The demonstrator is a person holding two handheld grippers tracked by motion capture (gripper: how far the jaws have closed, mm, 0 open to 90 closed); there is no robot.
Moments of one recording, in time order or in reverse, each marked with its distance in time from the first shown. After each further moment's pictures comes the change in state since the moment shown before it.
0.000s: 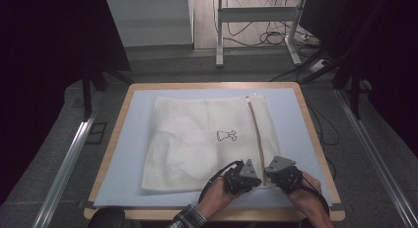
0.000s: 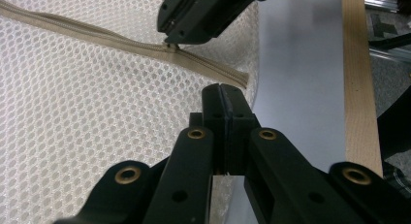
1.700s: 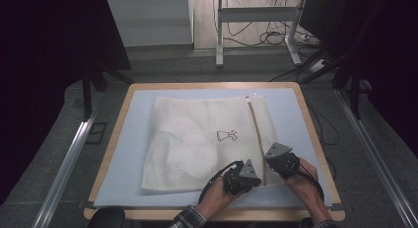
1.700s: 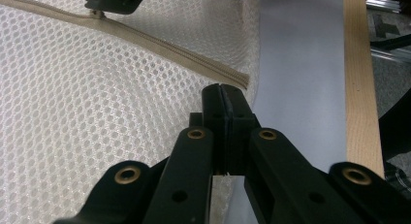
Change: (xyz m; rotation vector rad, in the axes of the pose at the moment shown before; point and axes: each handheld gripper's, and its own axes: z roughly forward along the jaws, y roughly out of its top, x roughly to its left) left arm -0.002 0.000 0.000 -0.009 0.005 -0.012; right arm -0.031 0.013 0.023 -0.005 -0.075 -0.001
